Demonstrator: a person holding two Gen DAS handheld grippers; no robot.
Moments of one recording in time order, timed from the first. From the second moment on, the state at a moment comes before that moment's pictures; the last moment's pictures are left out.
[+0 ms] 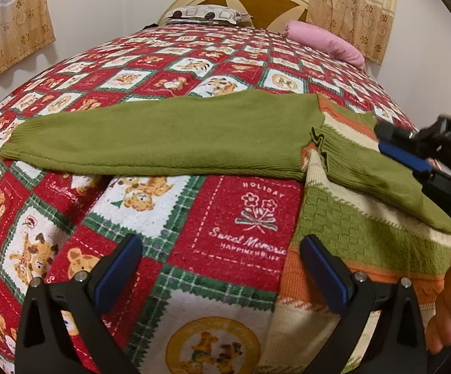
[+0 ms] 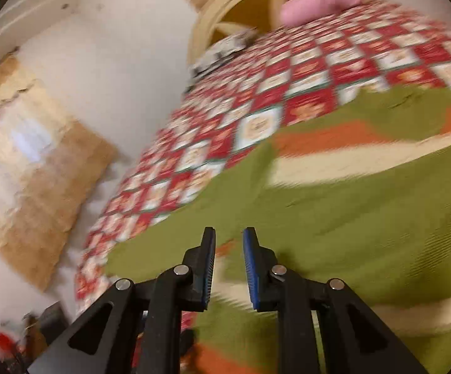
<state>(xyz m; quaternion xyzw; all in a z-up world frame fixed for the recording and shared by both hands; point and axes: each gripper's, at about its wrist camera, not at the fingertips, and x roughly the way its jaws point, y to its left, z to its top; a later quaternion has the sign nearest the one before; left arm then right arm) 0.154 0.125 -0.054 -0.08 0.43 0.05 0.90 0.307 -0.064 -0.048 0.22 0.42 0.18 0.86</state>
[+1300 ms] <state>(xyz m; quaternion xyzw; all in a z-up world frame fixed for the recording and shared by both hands) 0.156 0.126 -0.057 -0.07 0.43 0.05 0.90 0.212 -0.305 -0.018 0.07 0.35 -0.16 0.92</state>
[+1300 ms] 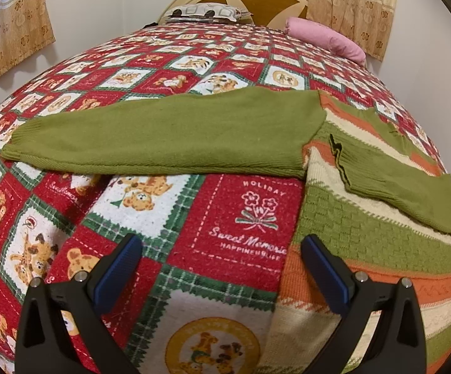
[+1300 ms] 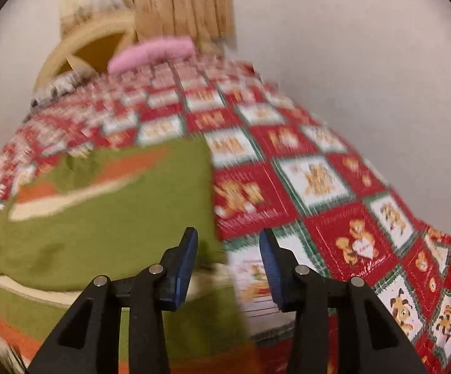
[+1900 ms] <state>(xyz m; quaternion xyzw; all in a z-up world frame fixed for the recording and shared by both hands) 0.157 0.124 -0.058 -0.07 0.44 0.05 0.90 0.341 0.003 -0.071 -0.02 0.45 0.13 0.88</state>
